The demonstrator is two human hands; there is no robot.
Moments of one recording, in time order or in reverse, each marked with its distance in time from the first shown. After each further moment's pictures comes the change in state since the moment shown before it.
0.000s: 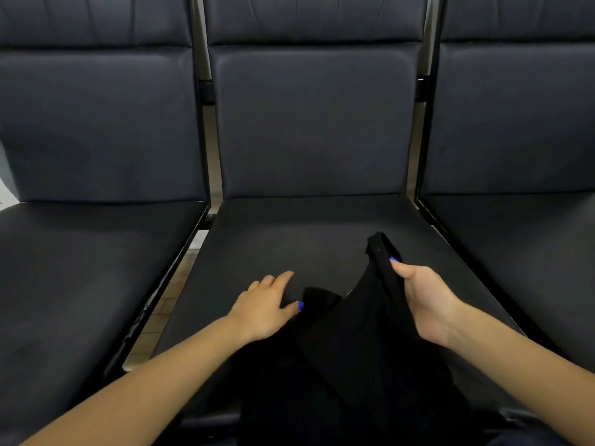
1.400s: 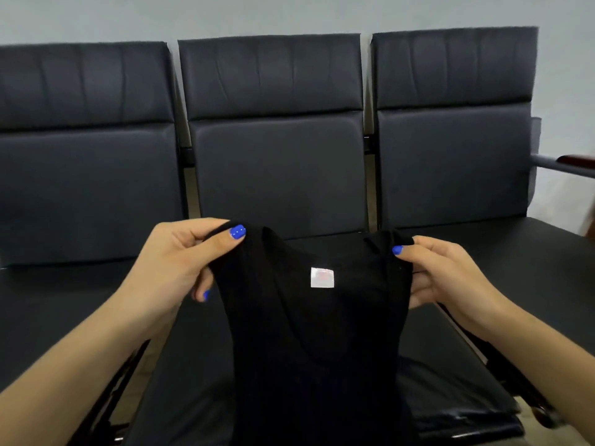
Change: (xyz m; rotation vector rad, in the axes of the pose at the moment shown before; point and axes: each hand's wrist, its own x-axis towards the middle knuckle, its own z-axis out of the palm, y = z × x) left_hand -0.119 0.063 -0.151 -0.967 0.464 0.426; right_hand -0.112 -0.058 -0.019 -0.357 -0.002 -0.665
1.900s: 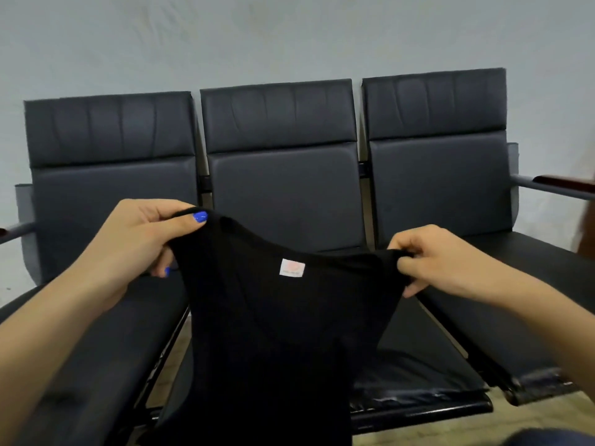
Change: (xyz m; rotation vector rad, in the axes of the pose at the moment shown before) left_hand -0.032 0.074 -0.042 0.281 0.162 0.021; right_hand -0.052 -0.068 -0.008 -0.583 -0.194 -0.179
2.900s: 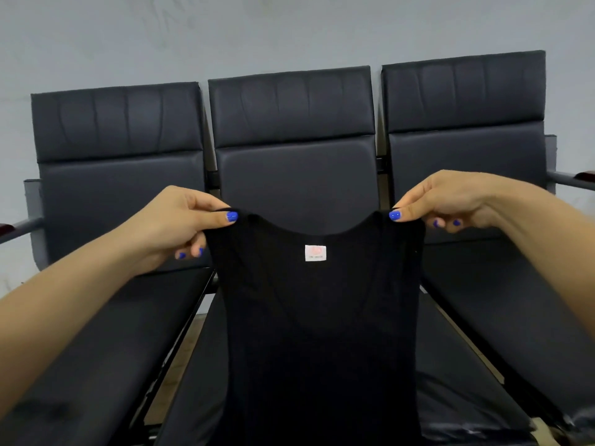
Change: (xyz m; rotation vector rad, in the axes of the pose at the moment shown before) left_hand 0.062 -0.019 0.020 0.067 -0.127 -0.253; right_hand 0.099 0.000 -0.045 0.099 0.007 0.323
